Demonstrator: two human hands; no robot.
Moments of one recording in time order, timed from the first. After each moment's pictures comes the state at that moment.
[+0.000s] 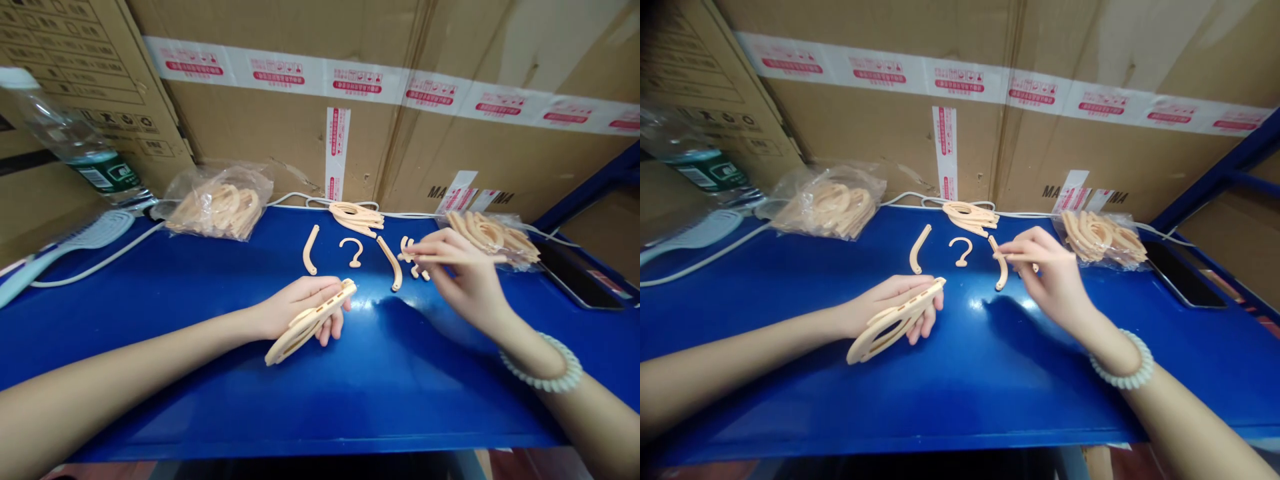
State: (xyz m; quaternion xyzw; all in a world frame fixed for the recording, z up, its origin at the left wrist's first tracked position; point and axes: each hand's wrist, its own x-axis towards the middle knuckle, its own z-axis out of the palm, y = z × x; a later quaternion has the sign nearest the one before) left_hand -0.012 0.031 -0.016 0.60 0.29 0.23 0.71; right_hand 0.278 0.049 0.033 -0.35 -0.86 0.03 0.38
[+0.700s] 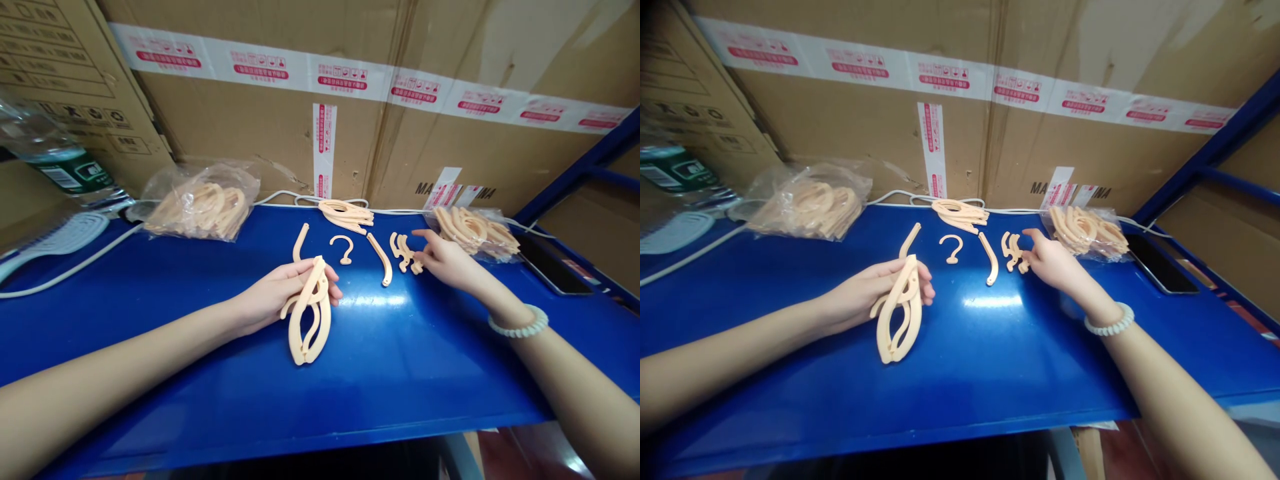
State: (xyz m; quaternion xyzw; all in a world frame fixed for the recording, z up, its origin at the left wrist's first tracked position) left_hand -0.016 0.037 -0.018 0.46 0.28 0.35 0.77; right_hand 0.329 0.101 0.010 -0.59 -0.79 0.08 0.12
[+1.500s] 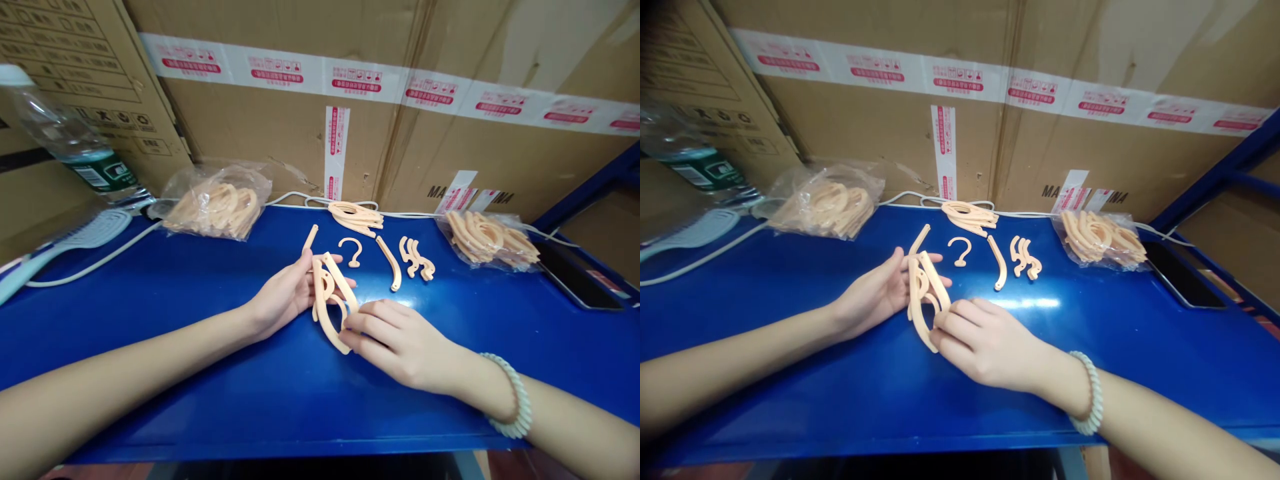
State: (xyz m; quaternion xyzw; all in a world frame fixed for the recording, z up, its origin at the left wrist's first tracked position) left_hand -0.006 0.029 -0.017 0.42 0.31 0.43 0.74; right_hand 0.227 0.005 -0.002 -0.12 -0.97 -0.09 0.20
